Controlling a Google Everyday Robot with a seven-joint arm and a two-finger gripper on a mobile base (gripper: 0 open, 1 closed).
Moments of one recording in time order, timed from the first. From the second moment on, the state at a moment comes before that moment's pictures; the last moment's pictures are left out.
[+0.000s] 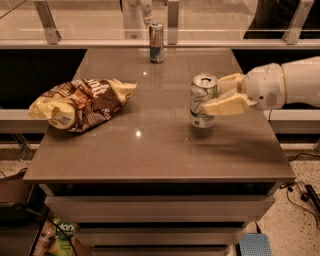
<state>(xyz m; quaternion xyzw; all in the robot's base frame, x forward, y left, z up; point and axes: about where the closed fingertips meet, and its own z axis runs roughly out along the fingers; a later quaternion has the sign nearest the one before) 0.533 -0.135 0.904 -0.51 0.66 0.32 0.44</state>
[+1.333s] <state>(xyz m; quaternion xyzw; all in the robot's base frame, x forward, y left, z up) 0.665 -0.114 0.957 -0.48 0.68 0.26 0.48</state>
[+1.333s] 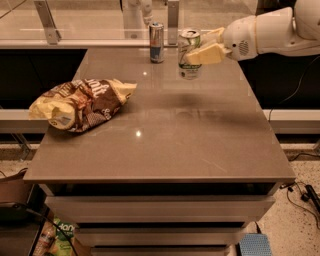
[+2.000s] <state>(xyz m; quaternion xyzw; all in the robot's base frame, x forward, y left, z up) 0.728 -0.118 0.944 -0.46 0.69 0.23 0.51</state>
